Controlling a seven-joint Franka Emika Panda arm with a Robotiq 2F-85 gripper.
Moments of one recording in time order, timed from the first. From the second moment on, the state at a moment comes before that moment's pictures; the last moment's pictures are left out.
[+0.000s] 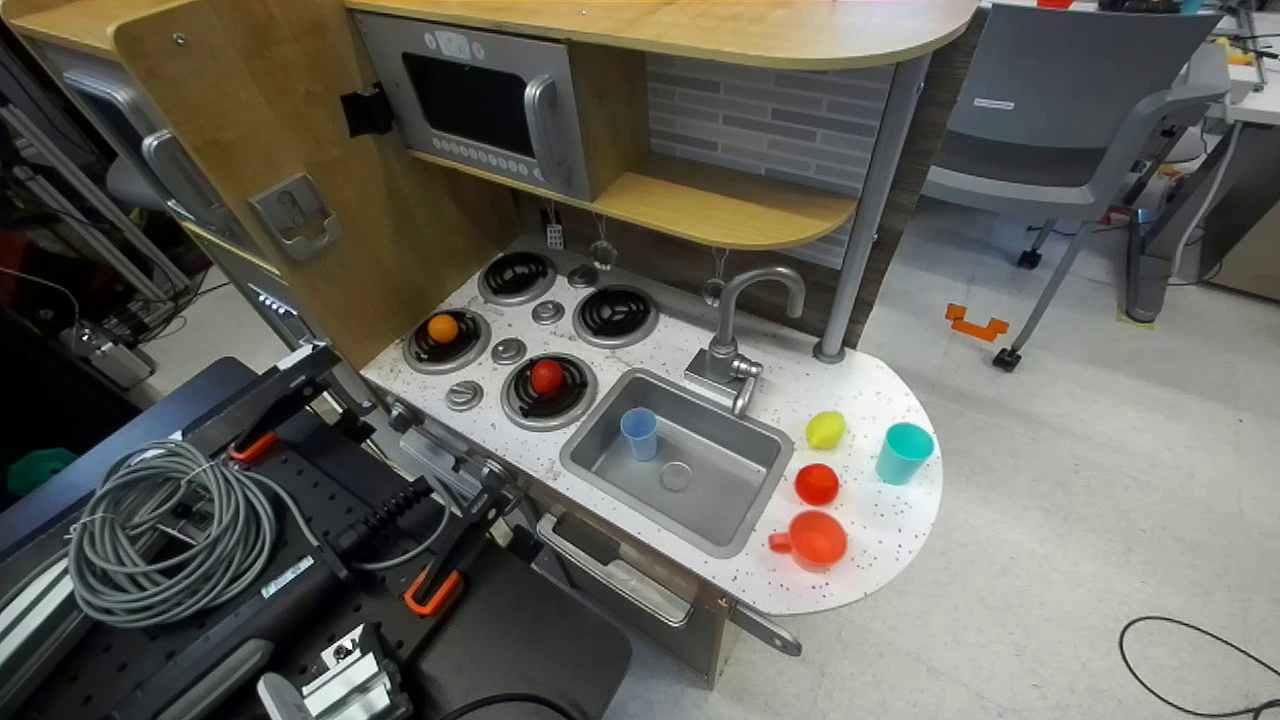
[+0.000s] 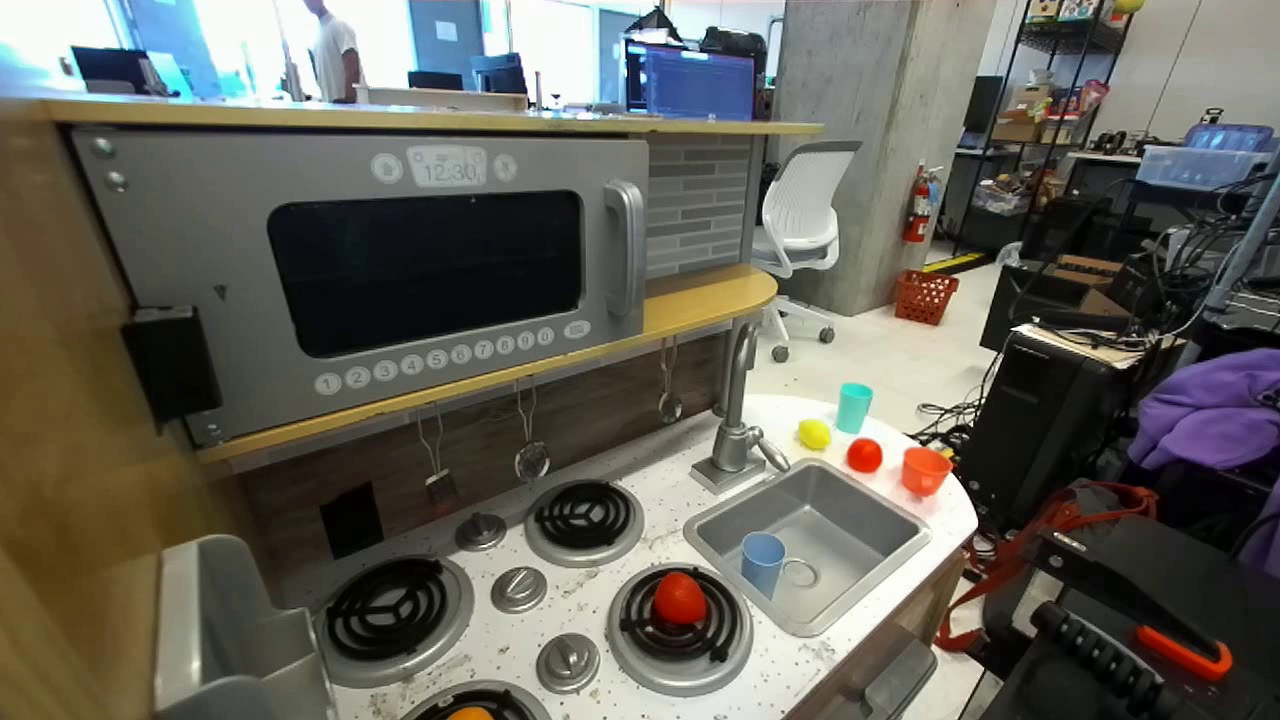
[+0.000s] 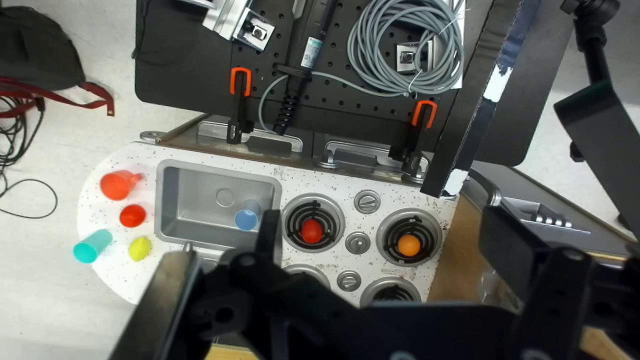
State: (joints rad) arm 0.07 -0.88 0.02 -2.60 -0.03 1.72 -0.14
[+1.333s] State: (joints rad) arm -0.04 -0.65 -0.13 -2.59 -0.10 2.09 -0.16
